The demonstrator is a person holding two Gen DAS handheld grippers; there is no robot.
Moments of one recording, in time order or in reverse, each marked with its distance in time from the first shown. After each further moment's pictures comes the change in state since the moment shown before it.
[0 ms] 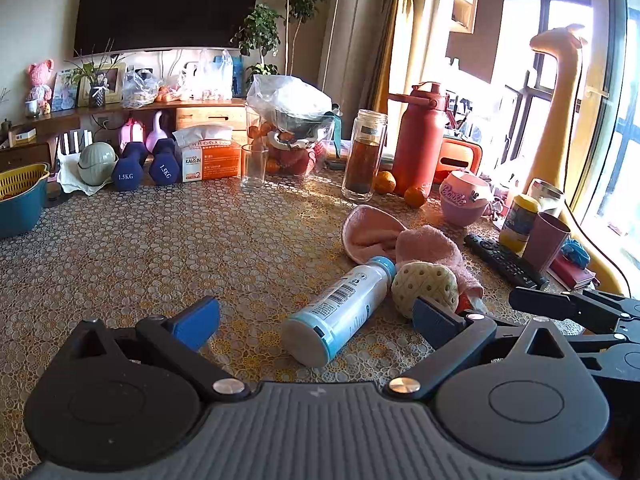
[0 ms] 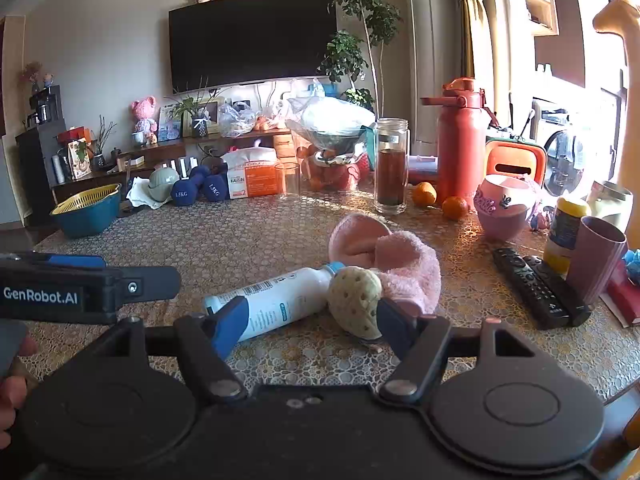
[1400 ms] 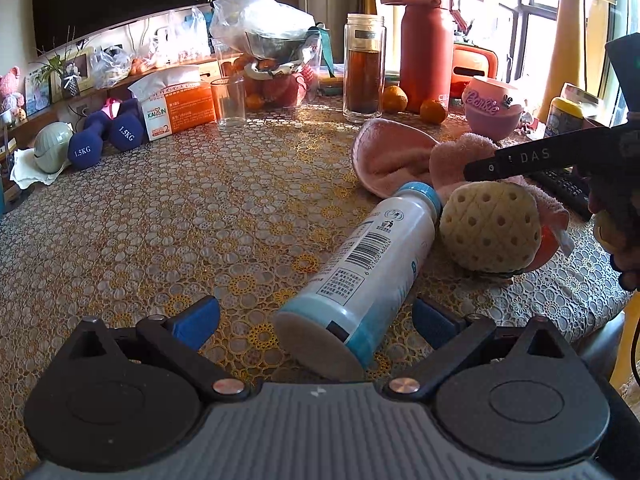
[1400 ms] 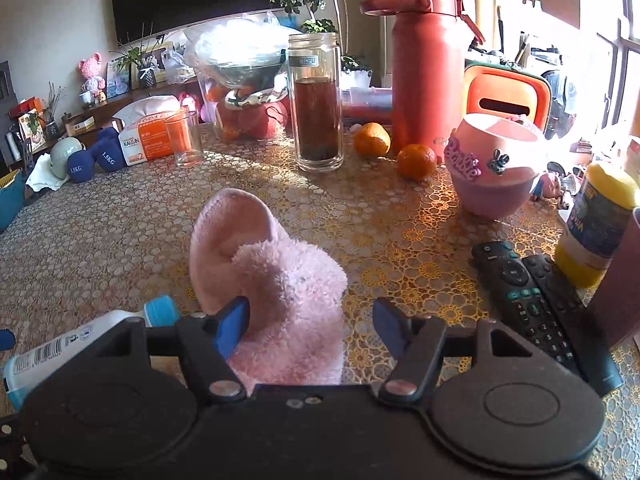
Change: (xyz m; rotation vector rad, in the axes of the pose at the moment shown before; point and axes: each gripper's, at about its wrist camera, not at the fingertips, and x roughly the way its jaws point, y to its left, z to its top) left arm 0.112 -0.007 -0.020 0.150 0.173 0.040; right arm 0.159 -0.114 0.034 0.054 0.206 -0.050
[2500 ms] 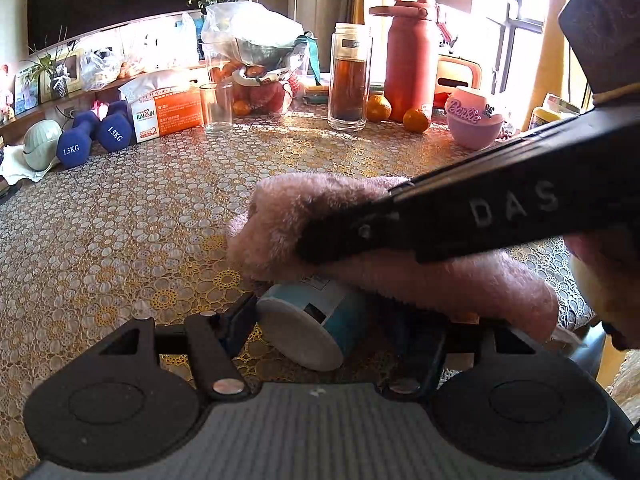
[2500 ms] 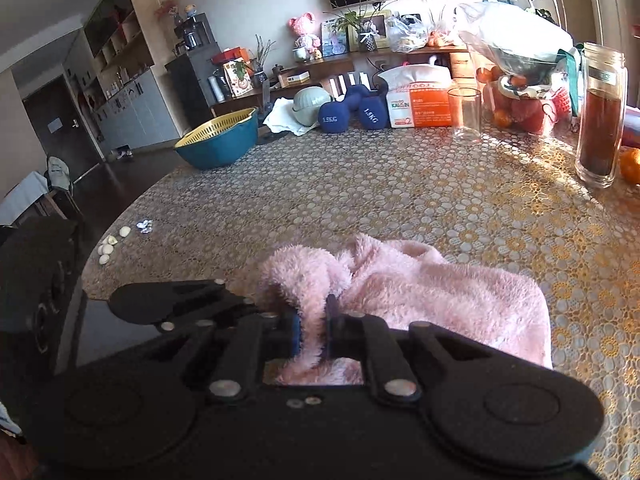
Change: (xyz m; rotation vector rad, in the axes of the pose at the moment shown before) left arm -0.004 0.001 -0.008 -0.014 -0.033 -0.057; right arm -0.031 0.113 0.000 -0.235 0.107 0.600
